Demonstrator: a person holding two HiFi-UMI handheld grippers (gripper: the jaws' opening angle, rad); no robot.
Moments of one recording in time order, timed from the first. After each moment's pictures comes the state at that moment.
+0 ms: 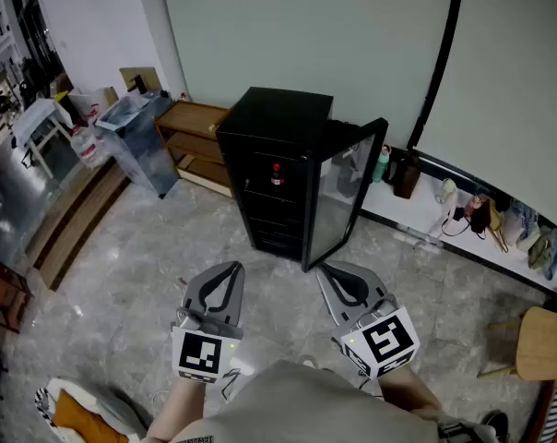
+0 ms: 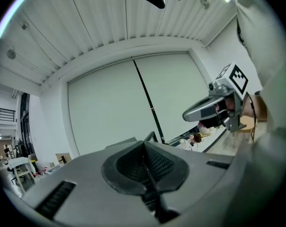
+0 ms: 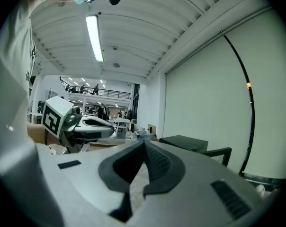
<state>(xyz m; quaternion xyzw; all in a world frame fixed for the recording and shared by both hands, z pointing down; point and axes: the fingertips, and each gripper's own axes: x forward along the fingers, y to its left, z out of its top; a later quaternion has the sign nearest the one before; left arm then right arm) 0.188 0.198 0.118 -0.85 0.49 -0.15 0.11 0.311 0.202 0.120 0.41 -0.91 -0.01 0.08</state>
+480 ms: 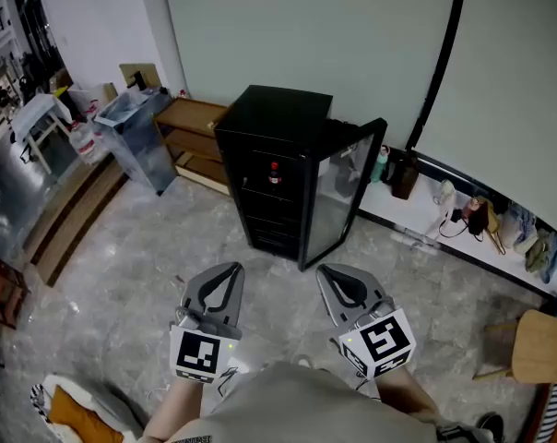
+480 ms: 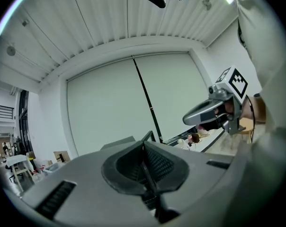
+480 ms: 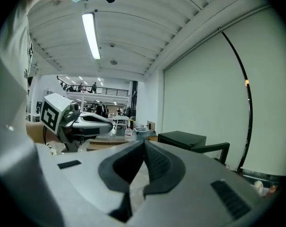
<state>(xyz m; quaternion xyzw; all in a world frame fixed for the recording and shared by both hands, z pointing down) 0.194 0.203 0.123 -0.86 0.48 -0.15 0.10 0.318 0.205 0.134 0.42 -0.90 0.00 0.10</state>
